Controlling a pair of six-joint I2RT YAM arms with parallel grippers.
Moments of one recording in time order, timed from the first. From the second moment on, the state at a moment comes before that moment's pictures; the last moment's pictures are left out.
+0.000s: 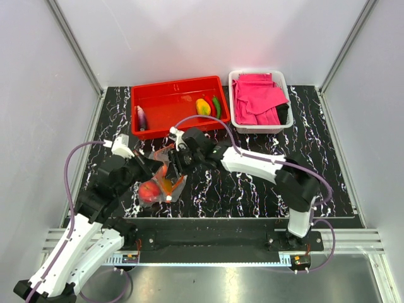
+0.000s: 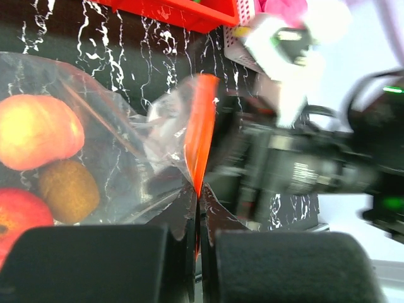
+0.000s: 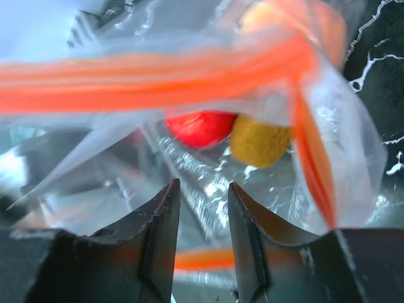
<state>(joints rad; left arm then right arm) -0.46 0.55 0.69 -0.53 0.03 -0.84 0.96 1.83 1.35 -0.15 -0.43 0.57</state>
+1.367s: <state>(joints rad) -0.46 0.54 0.52 -0.39 0.11 -0.92 0.99 2.18 1.48 -0.07 -0.45 0.63</state>
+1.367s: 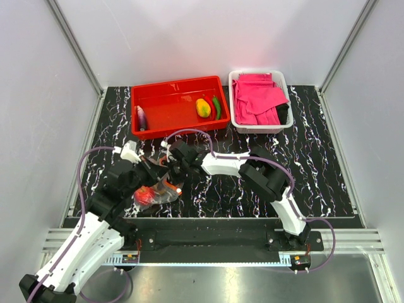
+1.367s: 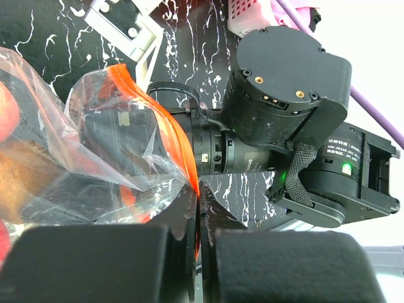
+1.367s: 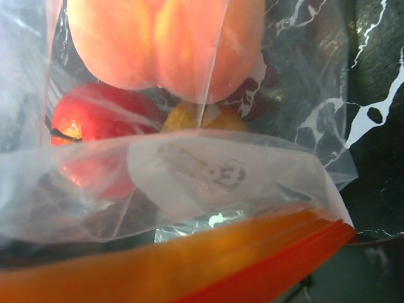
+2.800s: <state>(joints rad) -0.46 0.40 0.61 -0.65 -0.13 -0.79 0.76 1.70 1.41 -0.25 -0.31 0.48</state>
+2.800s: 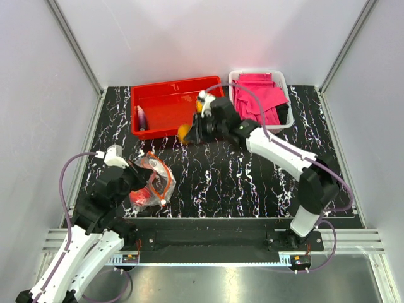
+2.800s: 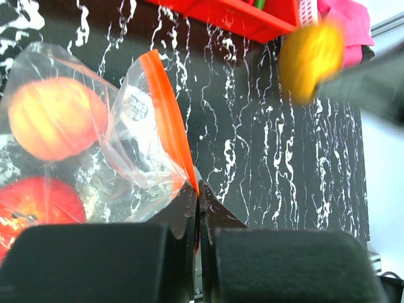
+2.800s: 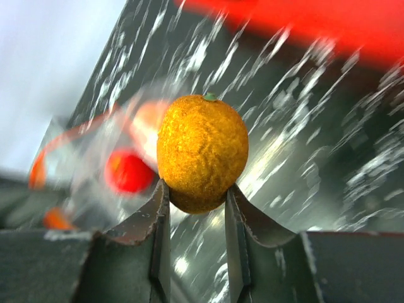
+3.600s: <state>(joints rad) -0.46 0.49 0.64 -0.58 -0.07 -0.67 0.57 2.54 2.39 -0.51 -0.12 0.27</state>
